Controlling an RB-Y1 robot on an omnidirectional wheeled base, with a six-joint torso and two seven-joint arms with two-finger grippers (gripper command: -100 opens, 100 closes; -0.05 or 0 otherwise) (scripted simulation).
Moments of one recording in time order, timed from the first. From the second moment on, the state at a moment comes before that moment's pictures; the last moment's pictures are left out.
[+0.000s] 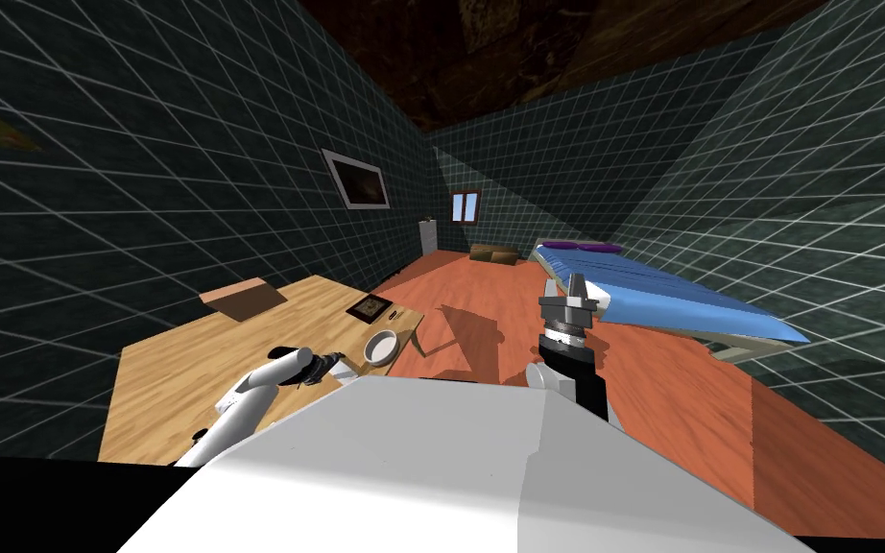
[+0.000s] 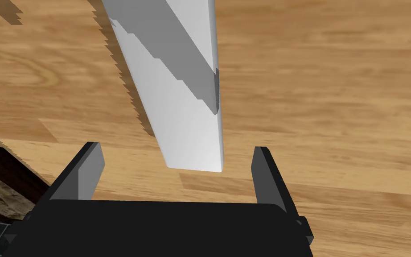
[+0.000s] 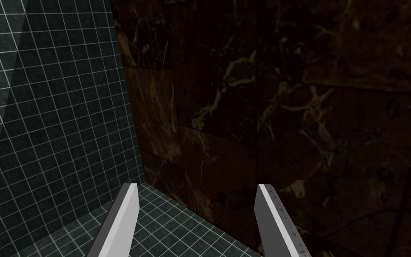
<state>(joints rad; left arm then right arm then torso) 0.16 0.62 0.44 -1.13 0.67 1.01 -1.13 0.49 0.01 -0.06 -2.26 -0.09 -0.54 0.01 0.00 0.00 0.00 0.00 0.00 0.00</state>
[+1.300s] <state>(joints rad) 0.17 0.65 0.39 -0.97 0.75 1.15 -1.19 0.49 0.01 -0.06 -2.25 -0.09 -0.54 0.01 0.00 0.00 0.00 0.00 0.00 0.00</state>
